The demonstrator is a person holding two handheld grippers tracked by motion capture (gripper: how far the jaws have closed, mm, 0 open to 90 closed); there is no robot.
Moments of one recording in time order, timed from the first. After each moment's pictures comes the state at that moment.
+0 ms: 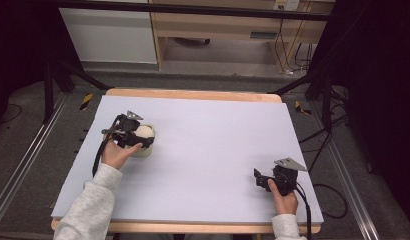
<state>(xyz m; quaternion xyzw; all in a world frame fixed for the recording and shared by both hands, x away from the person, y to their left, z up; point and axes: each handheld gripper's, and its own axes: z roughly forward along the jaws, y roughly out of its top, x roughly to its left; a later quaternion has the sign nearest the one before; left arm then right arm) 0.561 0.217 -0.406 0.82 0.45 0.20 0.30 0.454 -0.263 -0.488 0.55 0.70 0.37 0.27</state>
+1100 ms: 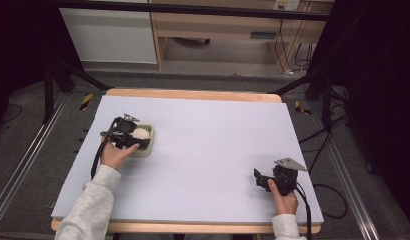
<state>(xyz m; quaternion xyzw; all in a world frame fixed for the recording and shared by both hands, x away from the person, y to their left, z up) 0.574 0.232 -0.432 0.81 0.48 0.19 0.28 0.454 -0.263 -0.488 0.55 0.70 0.37 0.26</state>
